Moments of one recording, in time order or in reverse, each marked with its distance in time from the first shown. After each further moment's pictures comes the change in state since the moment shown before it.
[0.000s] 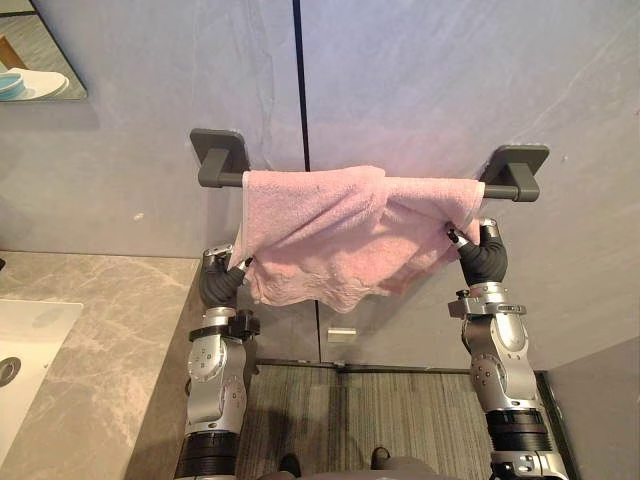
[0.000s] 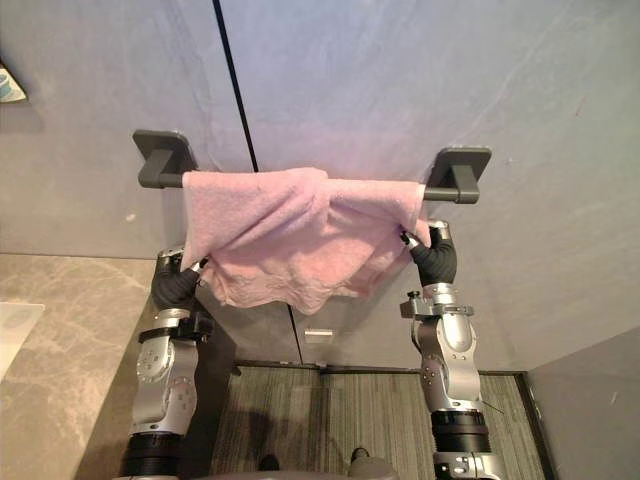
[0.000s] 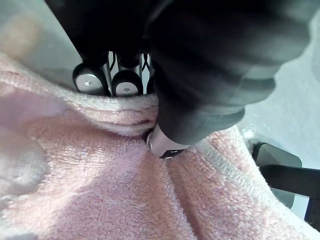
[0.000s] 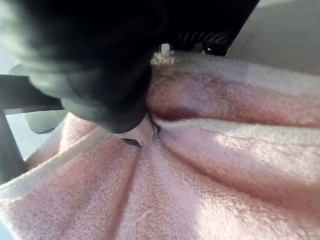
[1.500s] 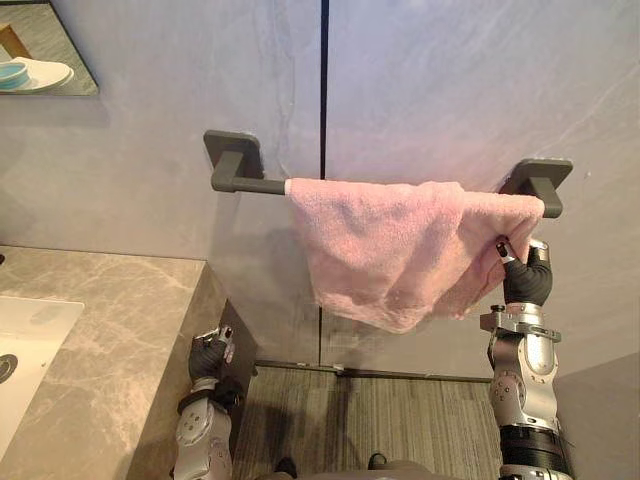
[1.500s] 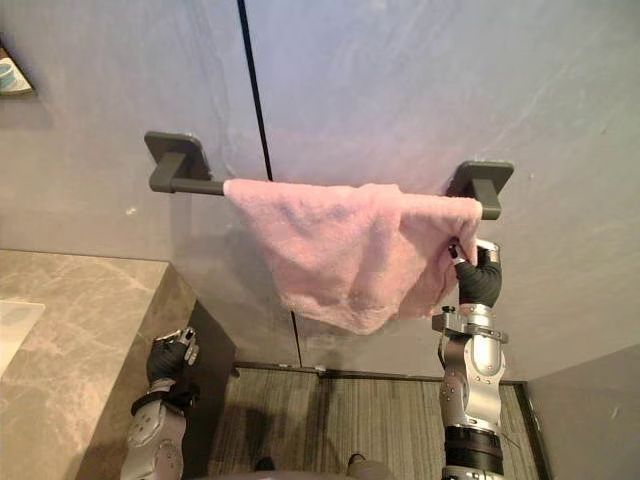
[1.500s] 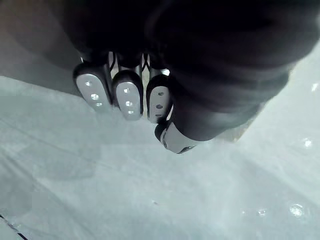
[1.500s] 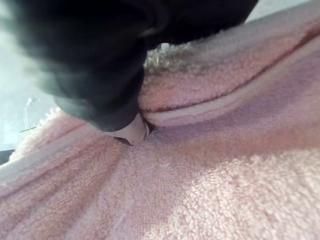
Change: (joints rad) left arm 0.199 0.003 0.065 0.253 -0.020 0.038 0.033; right arm 0.086 0.031 -0.171 0.034 -0.033 -0.072 -0.034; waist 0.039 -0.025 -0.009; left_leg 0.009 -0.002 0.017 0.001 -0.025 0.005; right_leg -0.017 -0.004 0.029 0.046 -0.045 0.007
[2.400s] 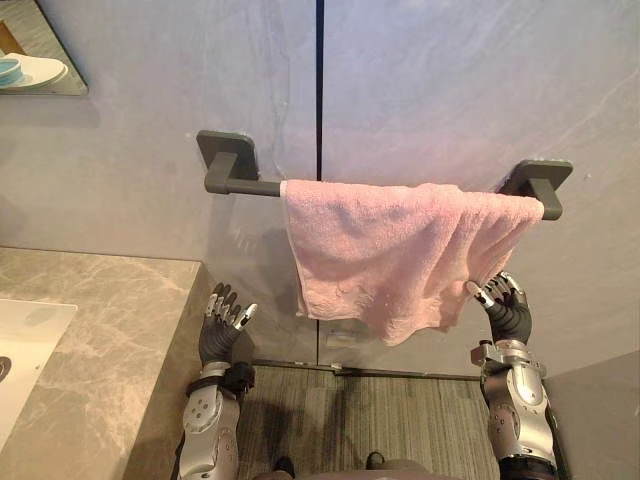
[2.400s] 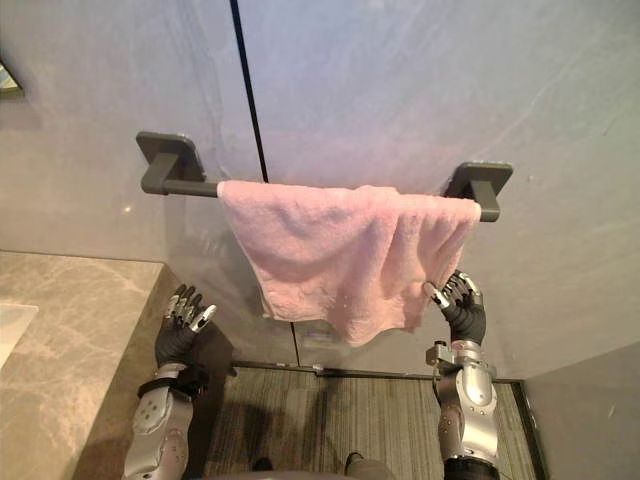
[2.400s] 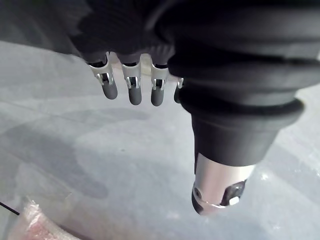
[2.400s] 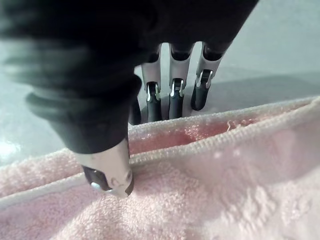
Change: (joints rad) left arm 0.009 -0.001 -0.078 -0.180 0.072 -0.003 -0.006; right arm 0.143 0.024 0.021 0.076 -0.058 0.085 -0.056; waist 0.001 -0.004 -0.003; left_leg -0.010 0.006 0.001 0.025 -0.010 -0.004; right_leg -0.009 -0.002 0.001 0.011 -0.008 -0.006
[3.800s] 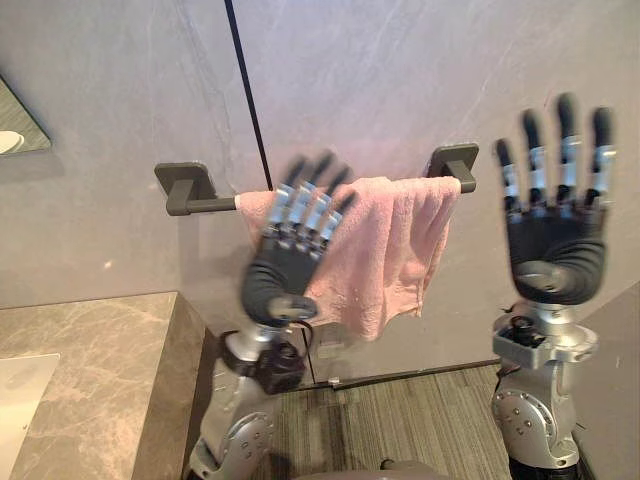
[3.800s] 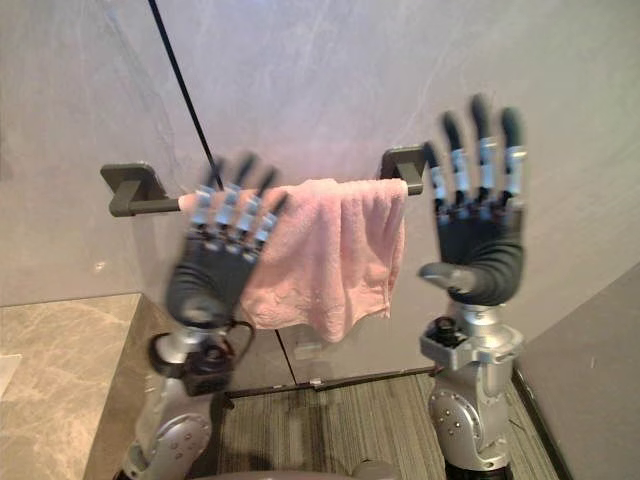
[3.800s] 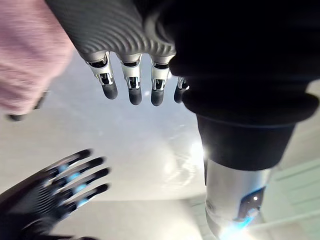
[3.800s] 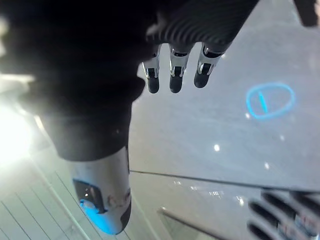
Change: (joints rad) left arm -0.126 0.159 -0.555 -0.576 -0.370 -0.056 -0.262; right arm -0.037 -0.117 0.325 -0.737 0.351 -0.102 0.226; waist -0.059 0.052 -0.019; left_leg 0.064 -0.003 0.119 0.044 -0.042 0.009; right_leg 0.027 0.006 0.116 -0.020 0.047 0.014
